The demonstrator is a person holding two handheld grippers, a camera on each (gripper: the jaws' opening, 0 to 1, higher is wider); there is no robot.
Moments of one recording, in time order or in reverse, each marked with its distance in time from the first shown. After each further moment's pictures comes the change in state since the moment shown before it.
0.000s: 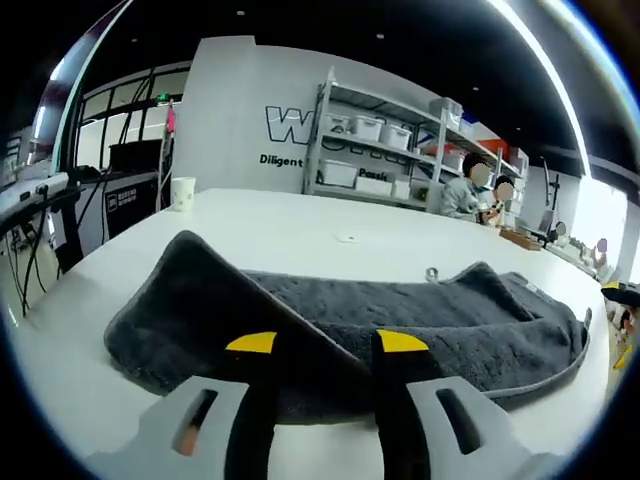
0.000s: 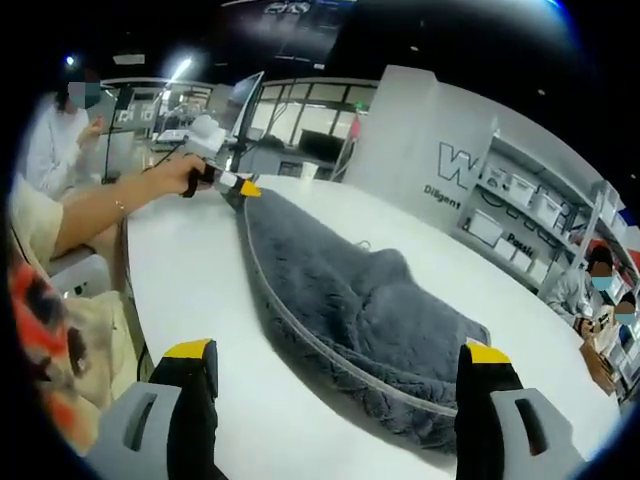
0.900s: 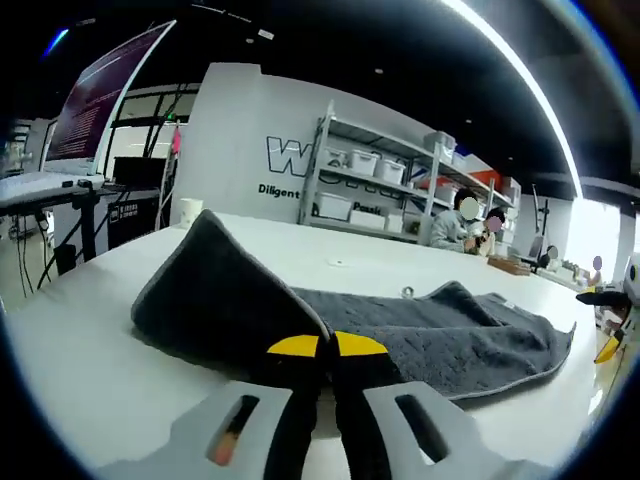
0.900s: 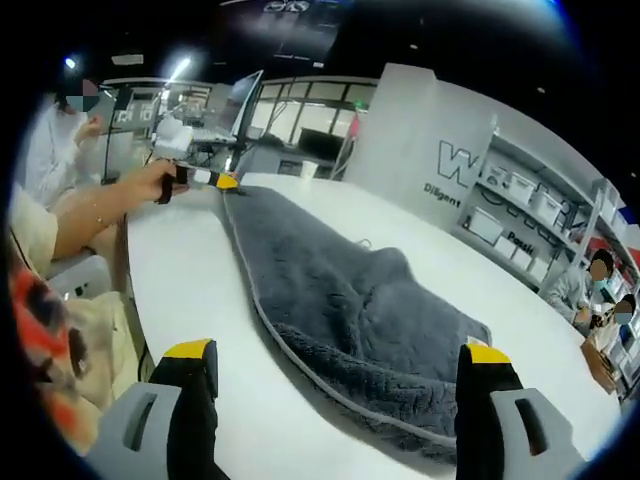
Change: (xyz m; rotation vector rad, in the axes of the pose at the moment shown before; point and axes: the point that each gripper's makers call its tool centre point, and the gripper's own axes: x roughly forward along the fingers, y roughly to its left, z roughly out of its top) left arm -0.068 -0.016 -0.007 -0.054 -0.167 -0.031; right arm -0.003 0.002 -0.005 0.003 0.009 0.004
